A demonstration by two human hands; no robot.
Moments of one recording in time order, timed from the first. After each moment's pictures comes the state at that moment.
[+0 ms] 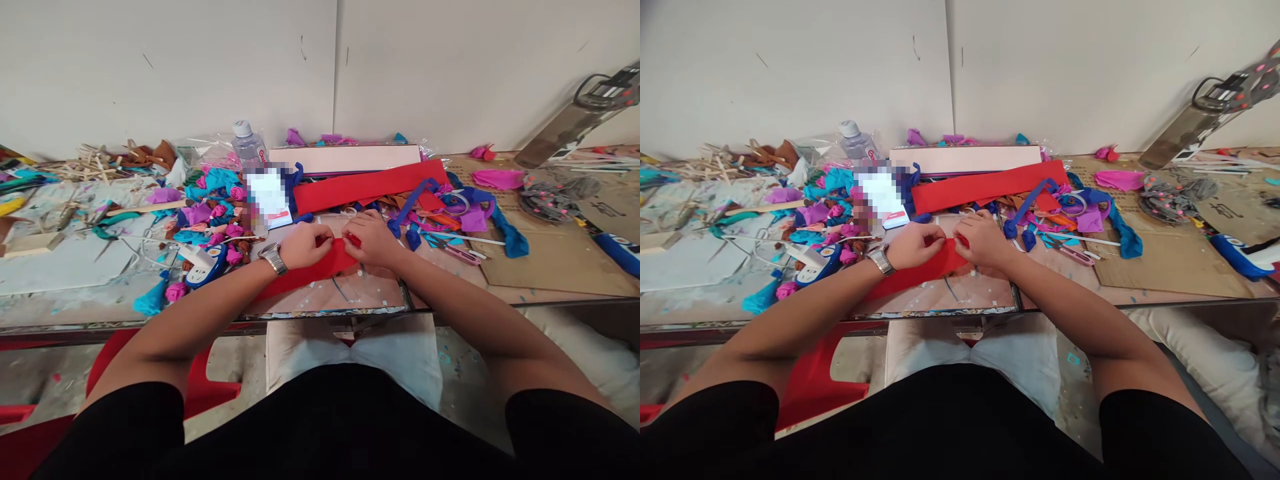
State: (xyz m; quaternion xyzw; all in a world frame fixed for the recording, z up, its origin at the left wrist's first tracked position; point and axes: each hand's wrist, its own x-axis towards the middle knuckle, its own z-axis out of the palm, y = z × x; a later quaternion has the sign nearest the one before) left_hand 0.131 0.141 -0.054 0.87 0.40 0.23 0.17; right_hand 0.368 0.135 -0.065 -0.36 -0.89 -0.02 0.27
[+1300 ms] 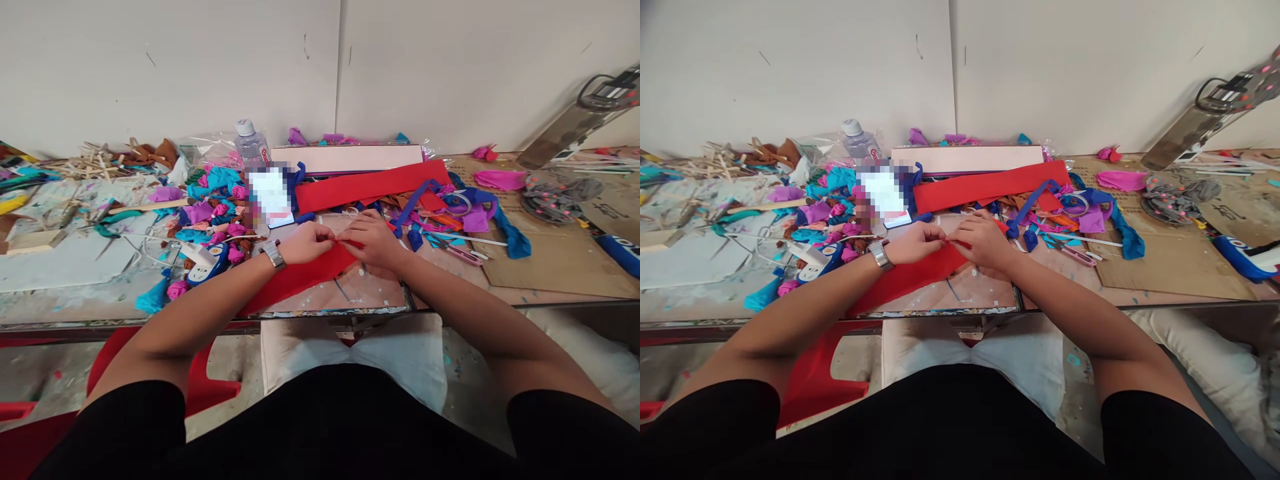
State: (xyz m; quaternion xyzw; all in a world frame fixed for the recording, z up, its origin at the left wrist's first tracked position) left_hand 0.130 0.149 -0.051 0.83 0.37 0.21 0.36; right_hand 0.370 0.136 -0.068 -0.30 -0.91 0.00 0.30
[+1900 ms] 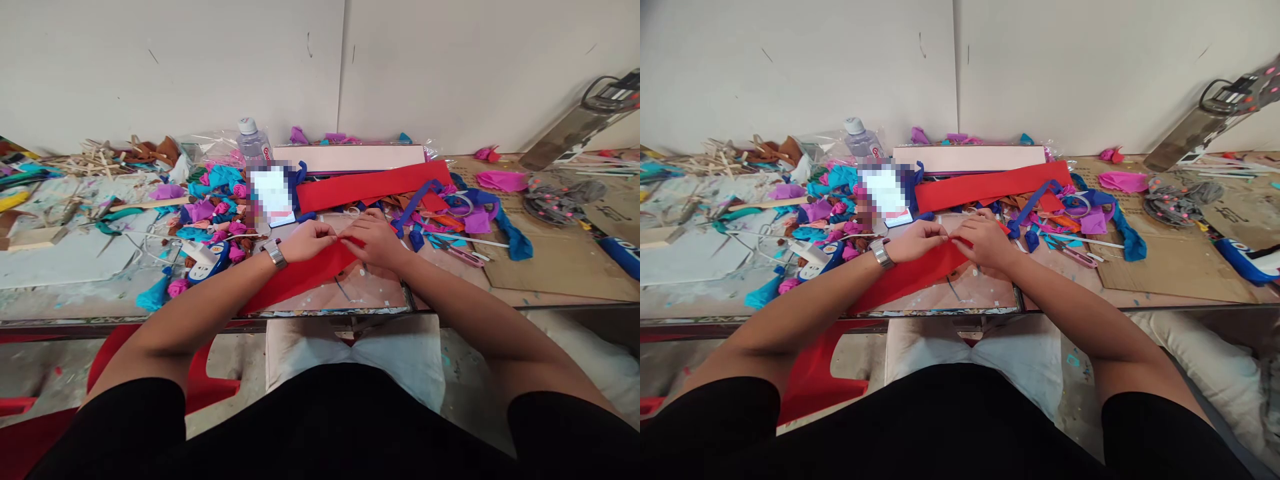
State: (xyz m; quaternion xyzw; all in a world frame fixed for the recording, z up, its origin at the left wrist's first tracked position) left_hand 0.131 0.153 -0.053 0.81 0.38 0.23 0.39; right_hand 0.371 0.137 -0.071 -0.30 -0.90 -0.01 0.31
